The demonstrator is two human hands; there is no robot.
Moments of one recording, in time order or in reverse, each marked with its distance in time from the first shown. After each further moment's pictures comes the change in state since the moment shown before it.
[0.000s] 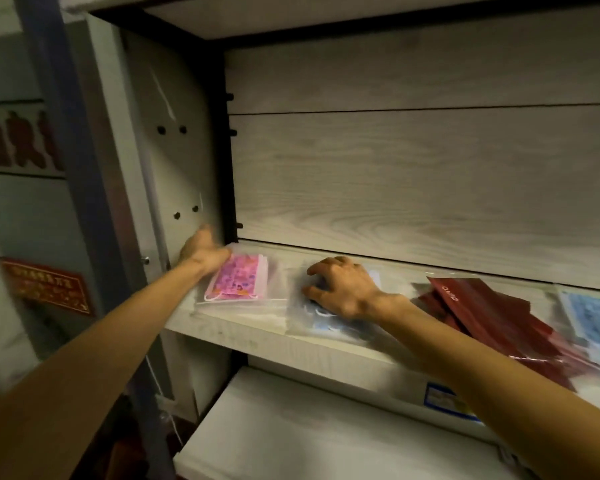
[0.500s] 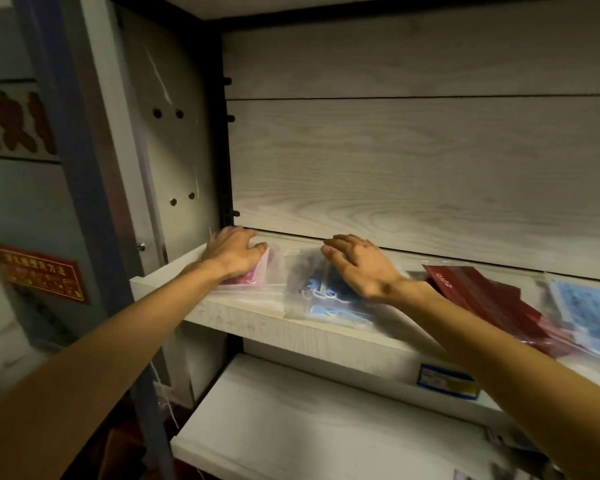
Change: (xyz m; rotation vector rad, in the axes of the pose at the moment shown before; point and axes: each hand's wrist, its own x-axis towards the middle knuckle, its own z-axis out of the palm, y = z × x) left_hand -0.036 0.022 0.025 0.424 -0.183 0.309; right_hand -0.012 0.031 -0.010 0.100 0.129 -0.003
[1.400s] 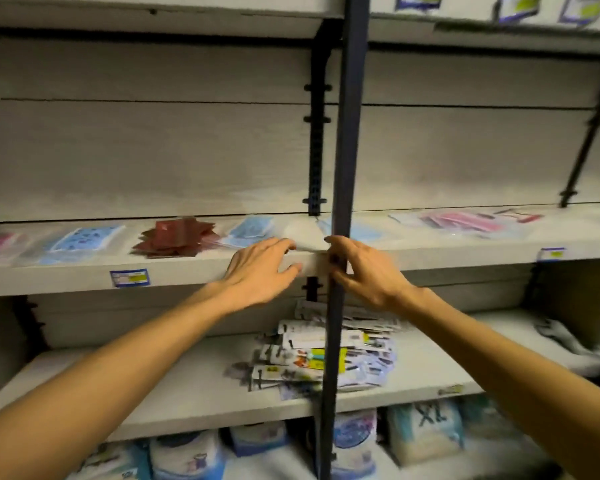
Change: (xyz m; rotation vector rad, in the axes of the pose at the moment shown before) left_hand -0.331 0.446 0.113 -0.054 0.023 0.782; right_hand -0.499 0.171 -0.239 -0.239 0.185 0.255
